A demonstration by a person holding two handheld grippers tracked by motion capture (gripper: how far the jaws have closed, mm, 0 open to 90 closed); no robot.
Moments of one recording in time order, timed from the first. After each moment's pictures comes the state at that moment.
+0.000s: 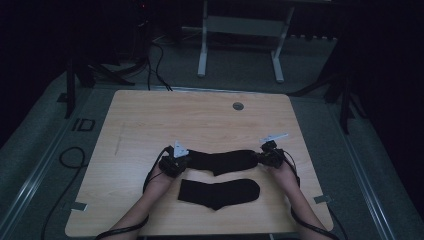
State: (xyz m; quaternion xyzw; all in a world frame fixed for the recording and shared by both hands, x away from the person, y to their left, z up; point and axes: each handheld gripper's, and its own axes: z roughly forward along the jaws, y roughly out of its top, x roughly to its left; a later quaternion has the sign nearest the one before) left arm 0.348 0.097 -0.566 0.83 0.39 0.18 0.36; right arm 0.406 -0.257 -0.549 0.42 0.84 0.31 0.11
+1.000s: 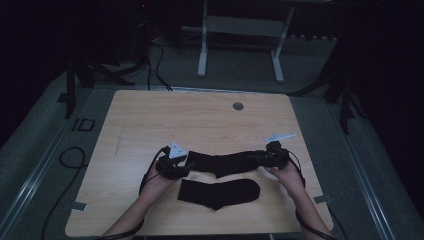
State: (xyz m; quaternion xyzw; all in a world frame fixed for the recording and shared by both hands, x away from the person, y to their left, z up) left arm 0.325 0.106 -0.537 0.83 0.38 0.16 0.38; right arm 0.390 -0.259 -0.523 0.40 0.84 0.36 0.08
